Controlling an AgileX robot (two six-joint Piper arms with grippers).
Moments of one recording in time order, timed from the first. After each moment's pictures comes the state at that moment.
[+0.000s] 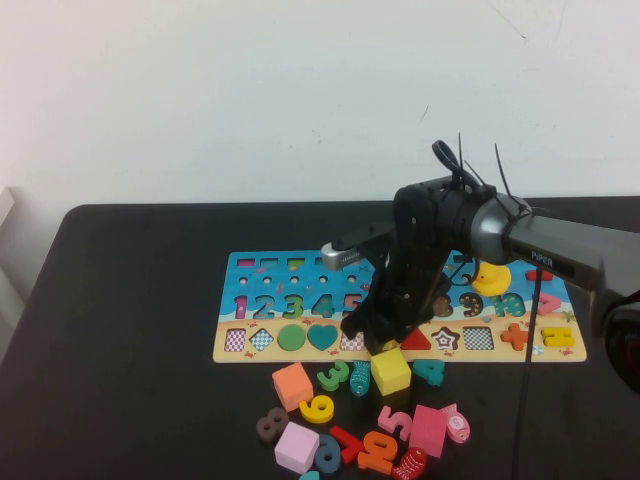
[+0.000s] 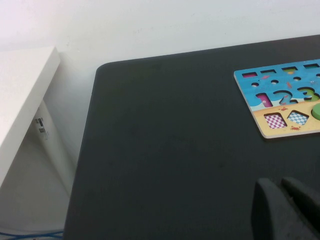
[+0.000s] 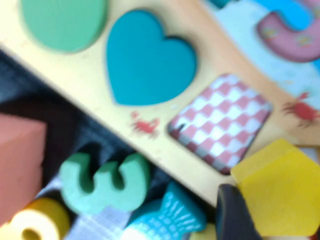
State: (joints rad) right arm 0.52 2.48 -1.95 0.17 0.97 -0.15; left arm -0.05 -0.01 0.02 -0.09 0.35 0.10
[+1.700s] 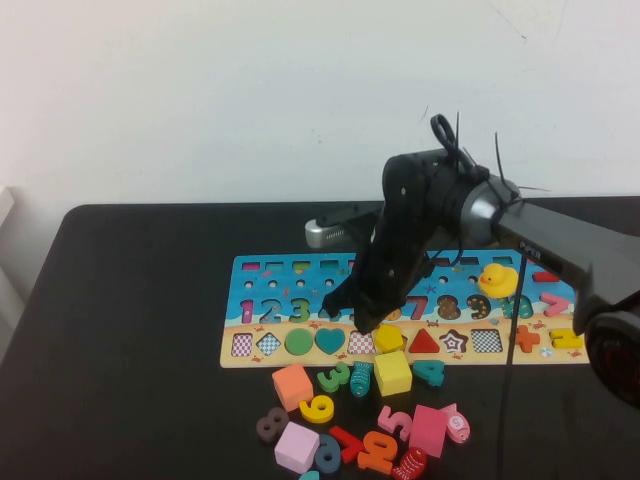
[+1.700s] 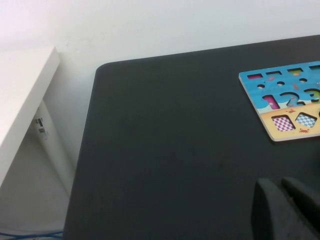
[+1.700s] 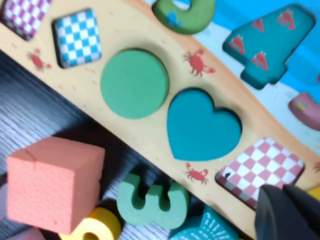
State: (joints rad) right arm 0.52 2.54 -2.16 0.24 1.12 -0.16; left arm -0.05 -0.01 0.02 -0.09 0.35 0.10
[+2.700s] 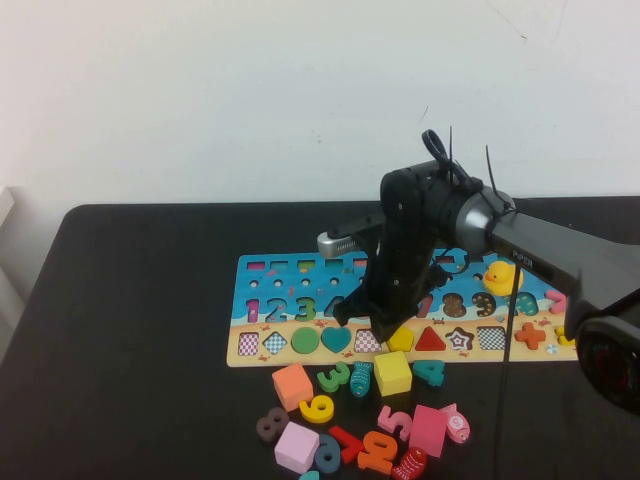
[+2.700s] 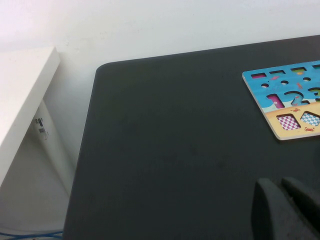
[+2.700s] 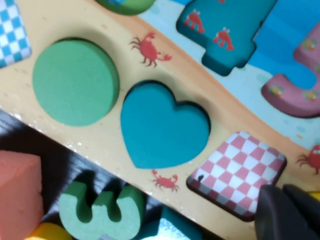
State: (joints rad) right arm 0.52 2.58 -2.17 0.15 1.14 -0.05; left arm -0.05 -0.01 0.02 -0.09 0.35 0.10
